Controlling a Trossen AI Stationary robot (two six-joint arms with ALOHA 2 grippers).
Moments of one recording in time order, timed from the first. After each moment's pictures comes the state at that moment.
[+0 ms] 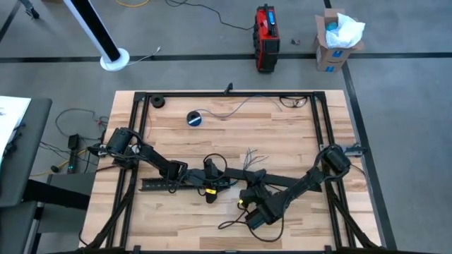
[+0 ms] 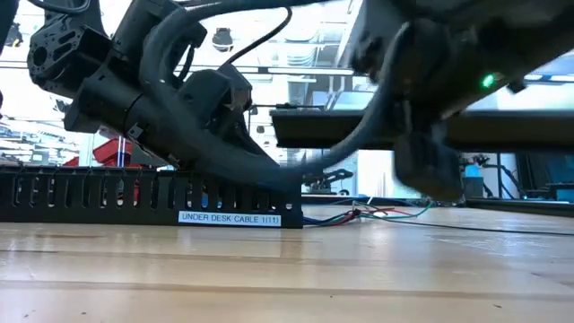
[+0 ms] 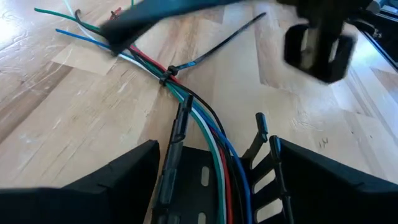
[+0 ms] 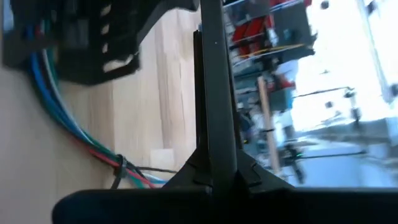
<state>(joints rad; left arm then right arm) -0.29 1.93 0.64 0.78 -0.28 -0.42 0.58 2.15 1.36 -0.81 1.28 0.36</state>
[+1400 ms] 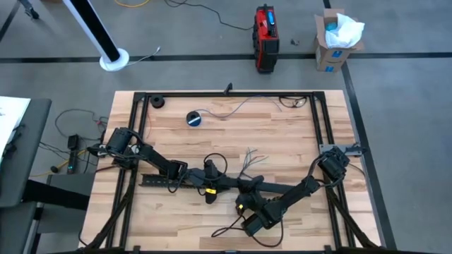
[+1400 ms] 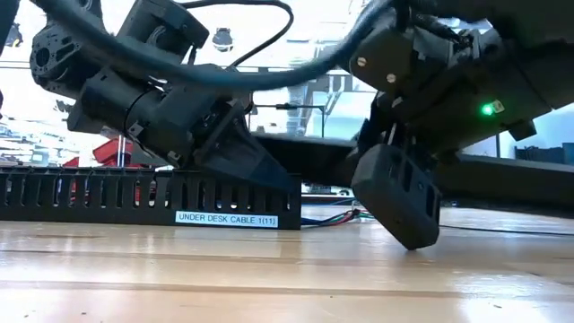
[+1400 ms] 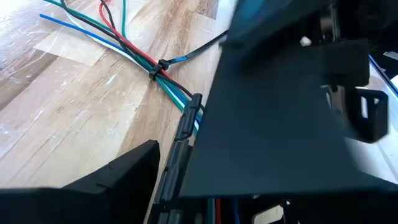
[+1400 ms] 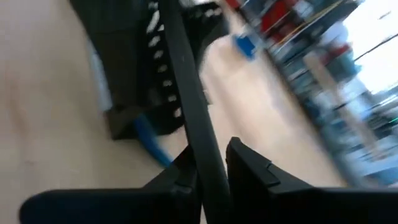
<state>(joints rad) -0.28 1.93 0.64 0.78 -0.24 -0.47 0.62 2.25 1.33 -0.51 1.17 0.58</state>
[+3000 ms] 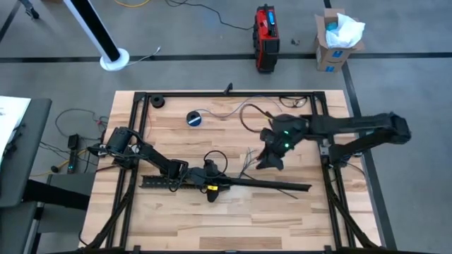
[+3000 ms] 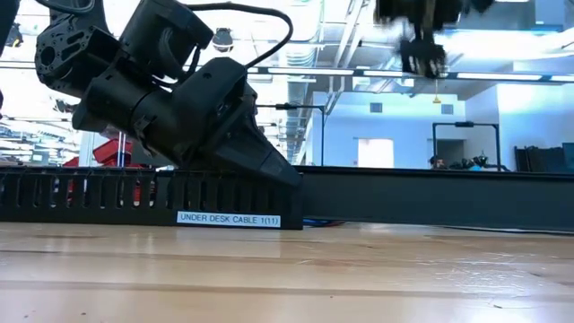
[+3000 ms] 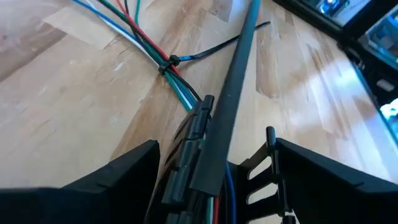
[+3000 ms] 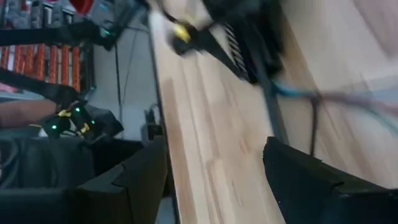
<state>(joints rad) -0.29 1.93 0.64 0.75 -0.23 -0.64 -0.07 1.24 0.96 -0.46 -0.55 0.62</state>
